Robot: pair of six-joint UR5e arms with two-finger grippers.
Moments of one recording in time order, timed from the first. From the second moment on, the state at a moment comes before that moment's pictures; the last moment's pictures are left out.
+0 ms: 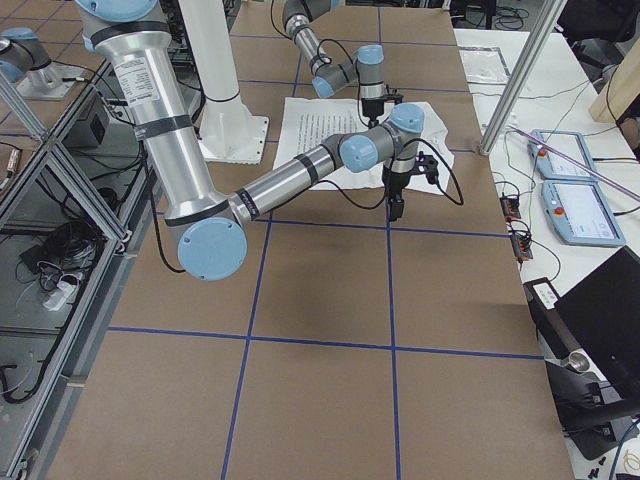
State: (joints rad) left arm -0.58 -2.69 -1.02 -2.22 -1.92 -1.24; right arm 1.10 -1.24 1.75 -1.65 2.20 0.53
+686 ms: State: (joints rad) left arm -0.58 -2.69 -0.95 -2.34 -1.85 -1.24; right arm 1.10 -1.22 1.71 -1.64 2.20 0.53
